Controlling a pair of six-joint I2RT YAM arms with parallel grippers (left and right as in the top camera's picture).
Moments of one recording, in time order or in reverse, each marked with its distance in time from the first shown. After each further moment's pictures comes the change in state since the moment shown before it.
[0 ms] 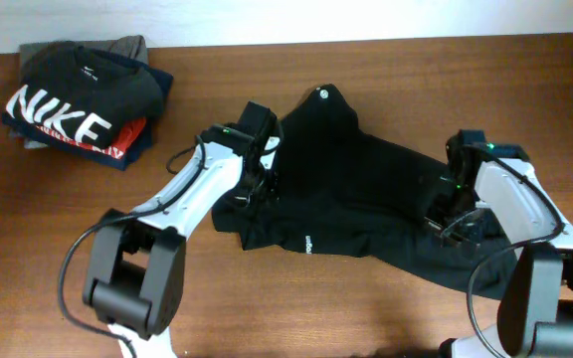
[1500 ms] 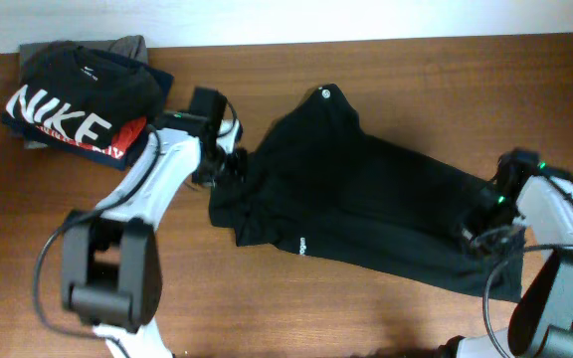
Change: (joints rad) left arm 0.196 -0.040 0.051 -0.032 0.038 0.073; right arm -0.248 -0.041 -0.037 0.040 -0.013 0.000
